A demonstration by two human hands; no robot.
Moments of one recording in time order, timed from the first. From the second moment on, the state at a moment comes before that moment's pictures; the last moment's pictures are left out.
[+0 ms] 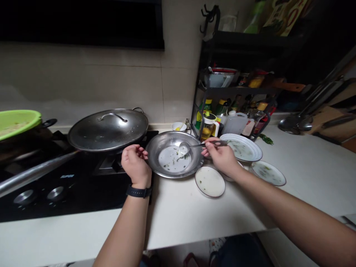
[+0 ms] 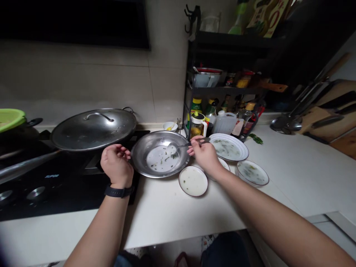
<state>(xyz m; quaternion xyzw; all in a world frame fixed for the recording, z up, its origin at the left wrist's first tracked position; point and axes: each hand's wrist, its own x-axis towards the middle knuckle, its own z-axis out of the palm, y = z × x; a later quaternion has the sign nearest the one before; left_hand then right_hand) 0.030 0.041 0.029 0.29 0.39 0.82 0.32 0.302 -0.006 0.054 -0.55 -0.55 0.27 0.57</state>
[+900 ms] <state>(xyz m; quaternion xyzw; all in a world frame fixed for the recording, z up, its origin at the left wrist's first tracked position) 0.035 0.041 0.028 0.25 0.39 0.81 0.35 0.392 -0.051 0.039 -0.59 -0.69 -0.08 0.42</state>
